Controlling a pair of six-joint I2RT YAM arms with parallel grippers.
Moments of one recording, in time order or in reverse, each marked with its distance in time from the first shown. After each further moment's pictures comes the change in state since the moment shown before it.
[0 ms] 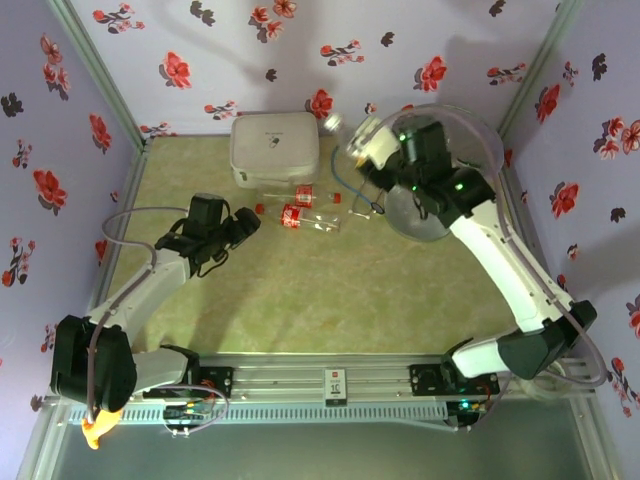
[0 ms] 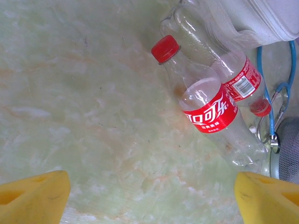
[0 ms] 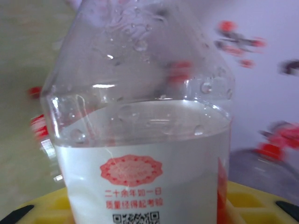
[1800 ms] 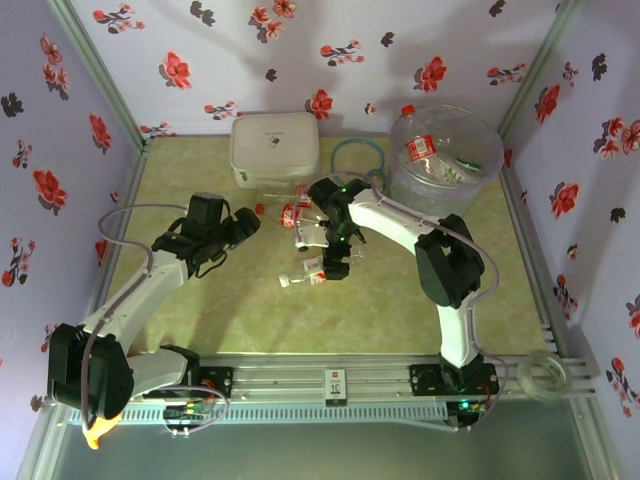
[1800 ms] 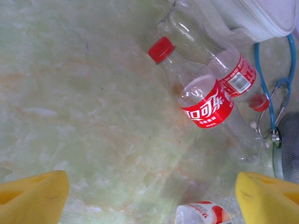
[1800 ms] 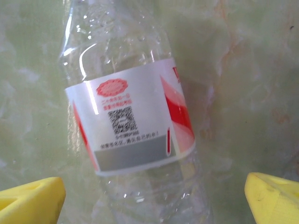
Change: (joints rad) left arm -0.019 -0.035 0.029 -0.072 -0.037 0.032; right arm 0.216 0.600 -0.035 -0.375 -0.298 -0.468
